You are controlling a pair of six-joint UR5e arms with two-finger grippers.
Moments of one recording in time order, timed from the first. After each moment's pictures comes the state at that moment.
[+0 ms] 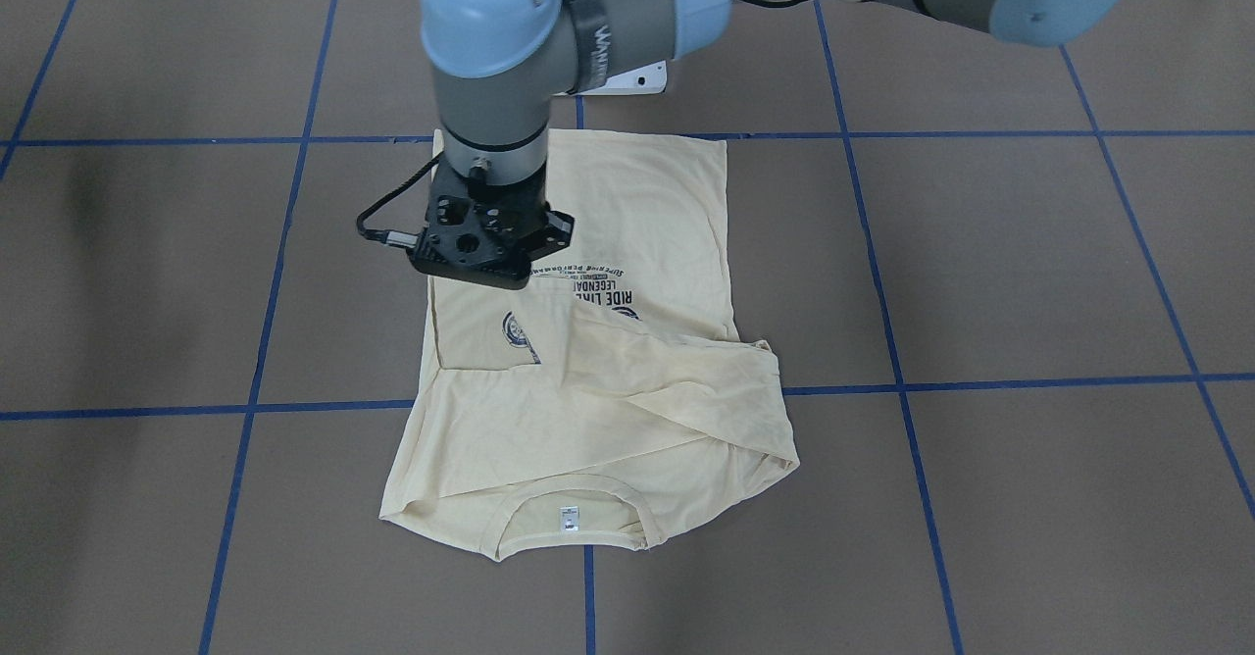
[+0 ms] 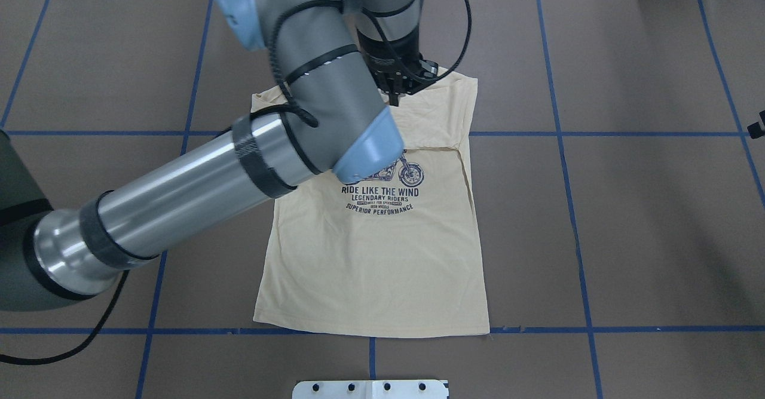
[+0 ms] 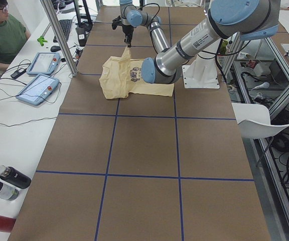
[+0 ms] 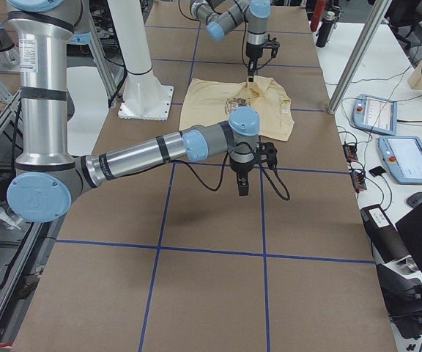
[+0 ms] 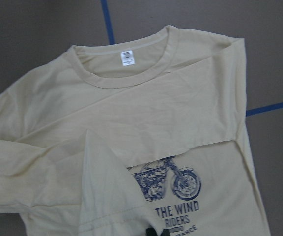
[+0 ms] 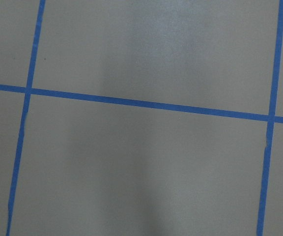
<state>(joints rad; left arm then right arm) -0.64 -2.83 -1.19 -1.49 -2.06 -0.97 1.35 -1.61 1.93 -1.57 2.34 0.27</state>
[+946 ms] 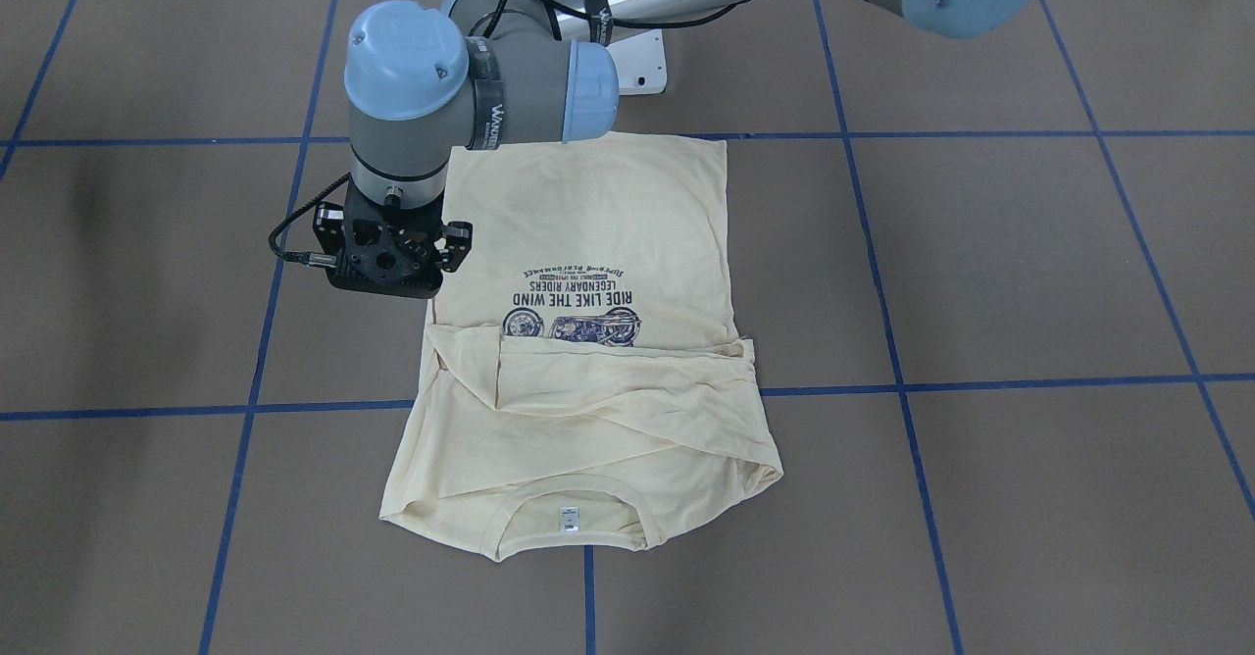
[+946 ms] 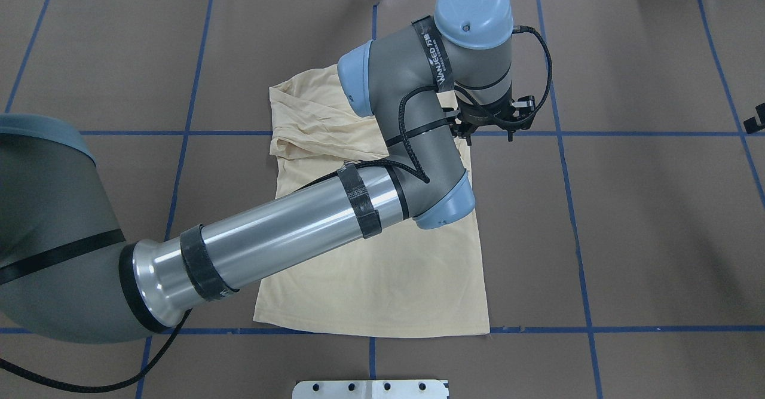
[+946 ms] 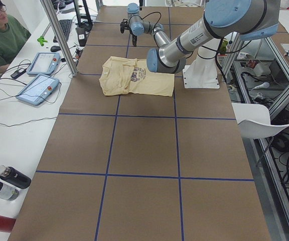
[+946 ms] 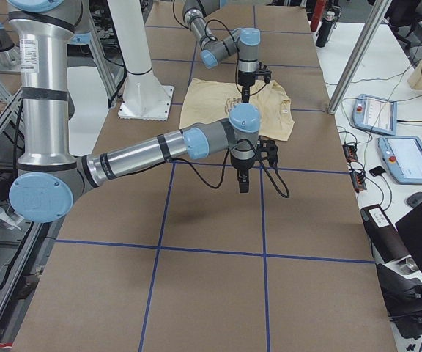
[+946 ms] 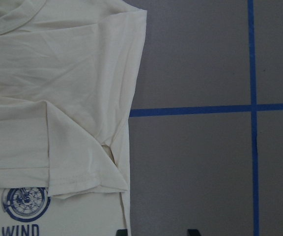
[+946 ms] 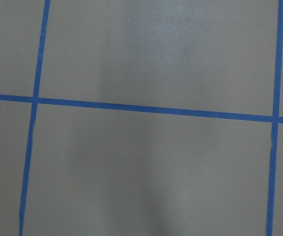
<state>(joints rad) -0.56 -2.87 -1.00 -1.89 -2.03 -1.26 1.33 -1.59 1.95 -1.56 2.35 0.36</state>
